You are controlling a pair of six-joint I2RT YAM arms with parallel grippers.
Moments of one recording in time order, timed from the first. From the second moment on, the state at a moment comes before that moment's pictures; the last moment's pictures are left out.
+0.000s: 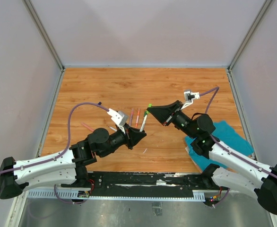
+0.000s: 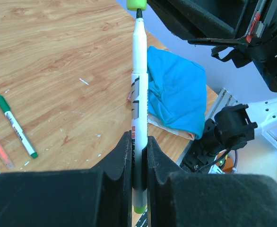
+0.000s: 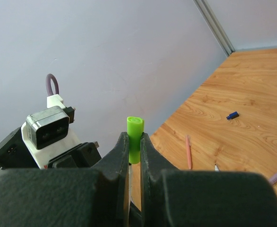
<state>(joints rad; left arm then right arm) -1.15 0.80 0.55 0.19 -0.21 -0.46 0.76 0.93 0.55 0.70 -0.17 0.76</state>
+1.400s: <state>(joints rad) -1.16 0.80 0.55 0.21 -0.25 -0.46 0.76 1.02 0.50 0.84 -0.31 0.91</state>
